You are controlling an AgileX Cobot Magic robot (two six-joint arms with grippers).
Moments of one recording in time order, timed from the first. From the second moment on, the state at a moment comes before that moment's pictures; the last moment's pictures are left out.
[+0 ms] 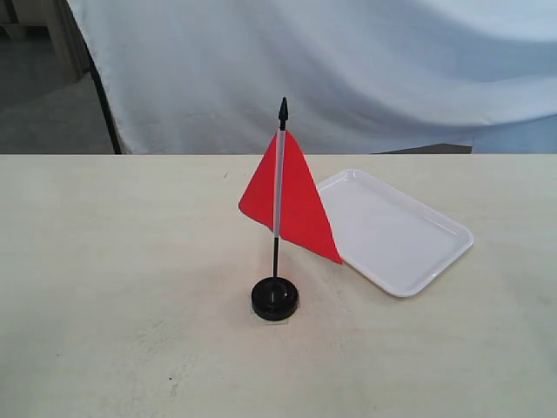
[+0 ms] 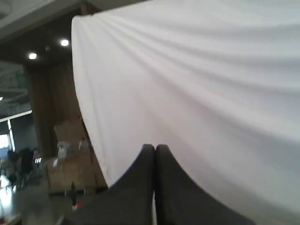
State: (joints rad) left arm 0.02 0.00 0.00 0.03 0.35 0.01; right arm 0.10 0.61 -0.03 -0.22 -0.91 0.47
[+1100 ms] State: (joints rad) left arm 0.02 0.00 0.00 0.03 0.35 0.01; right arm 0.10 2.10 -0.83 -1.30 -1.20 0.60
